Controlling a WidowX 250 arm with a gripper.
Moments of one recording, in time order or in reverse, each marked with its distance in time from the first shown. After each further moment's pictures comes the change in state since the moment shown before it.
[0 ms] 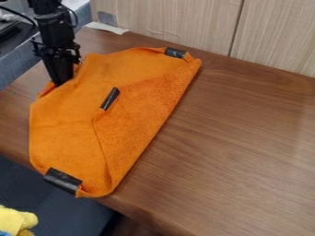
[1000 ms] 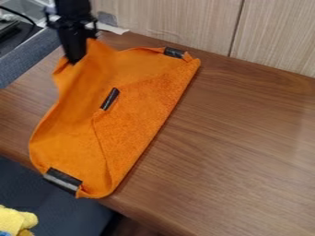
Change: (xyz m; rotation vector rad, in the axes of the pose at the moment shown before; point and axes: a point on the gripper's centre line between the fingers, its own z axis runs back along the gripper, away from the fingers) arm 0.007 -0.063 0.062 0.074 -0.047 -0.076
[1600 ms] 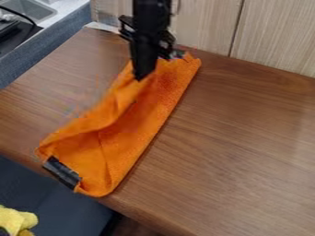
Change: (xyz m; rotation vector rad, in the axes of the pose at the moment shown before) arm 0.019 -0.108 -0.015 0.009 0.016 -0.238
